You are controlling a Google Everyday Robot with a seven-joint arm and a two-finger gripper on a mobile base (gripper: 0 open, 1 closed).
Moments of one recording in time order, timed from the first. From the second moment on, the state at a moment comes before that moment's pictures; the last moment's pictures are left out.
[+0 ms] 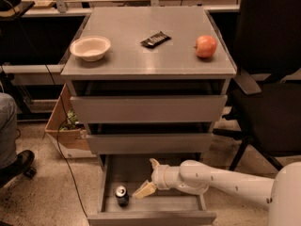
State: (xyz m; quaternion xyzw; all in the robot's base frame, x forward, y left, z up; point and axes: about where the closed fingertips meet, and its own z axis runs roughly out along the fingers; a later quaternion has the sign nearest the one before) arm 0.550 0.030 0.373 -0.46 0.75 0.29 0.37
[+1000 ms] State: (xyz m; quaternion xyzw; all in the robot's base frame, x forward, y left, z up) arm 0.557 0.047 0.311 -0.44 0.77 0.29 0.35
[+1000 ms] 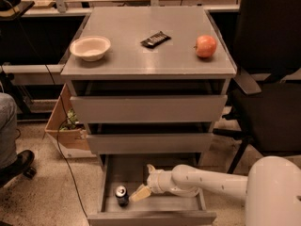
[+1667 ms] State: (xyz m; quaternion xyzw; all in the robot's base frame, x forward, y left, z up) arm 0.558 0.076 0.231 -0.43 0.79 0.30 0.32
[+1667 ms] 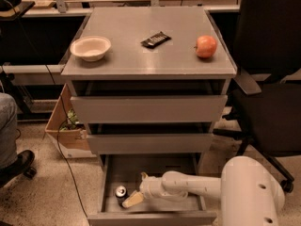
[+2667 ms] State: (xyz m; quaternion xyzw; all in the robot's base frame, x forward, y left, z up) arm 0.567 0.129 0.168 -0.40 0.79 0.33 0.32
